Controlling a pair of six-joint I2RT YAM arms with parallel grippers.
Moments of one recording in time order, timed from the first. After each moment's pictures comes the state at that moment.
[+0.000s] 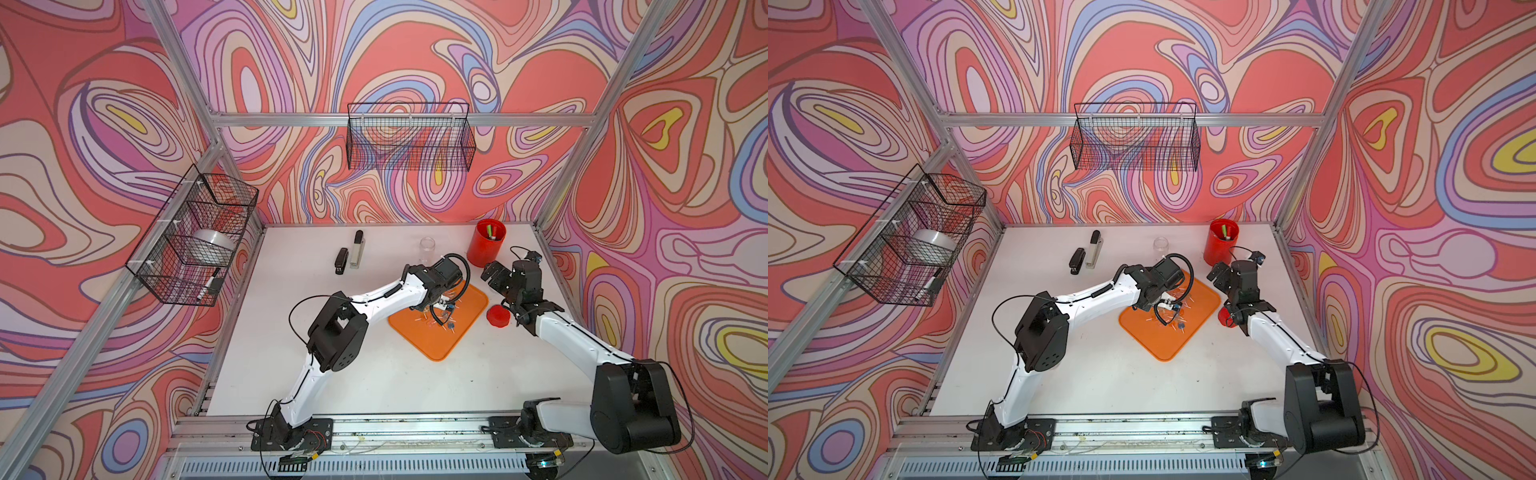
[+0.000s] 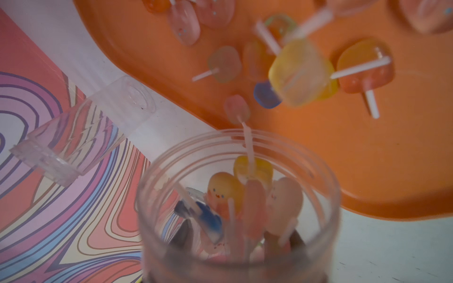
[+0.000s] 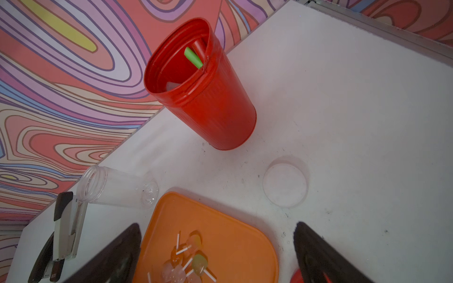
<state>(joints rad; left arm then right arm) -0.89 2.19 1.85 -0.91 -0.58 1.15 0.09 1.31 0.72 0.07 0.13 0.65</state>
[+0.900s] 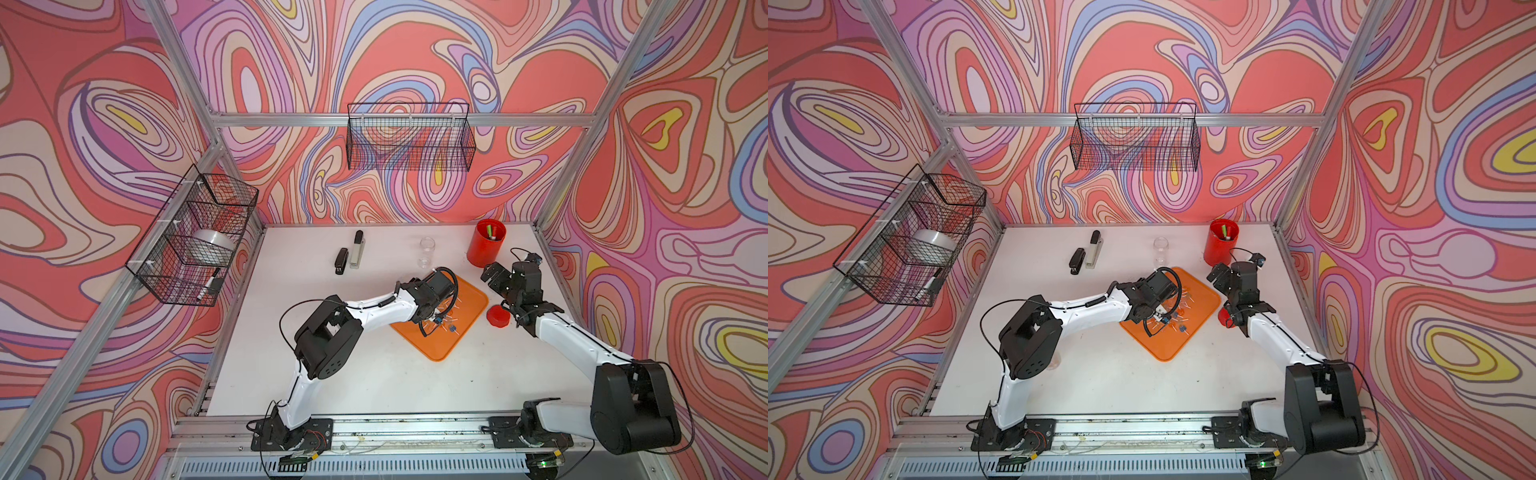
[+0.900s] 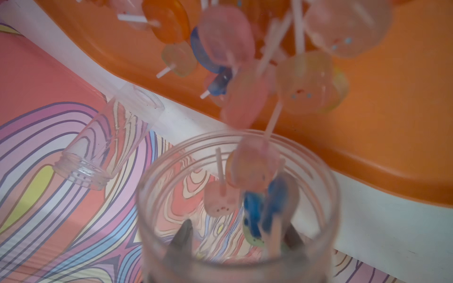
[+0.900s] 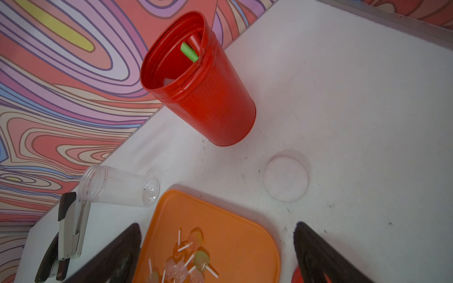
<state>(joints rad) -0.91 2.07 1.54 -0.54 -0.73 1.50 0.09 1.31 0.70 0.07 0.12 0.68</state>
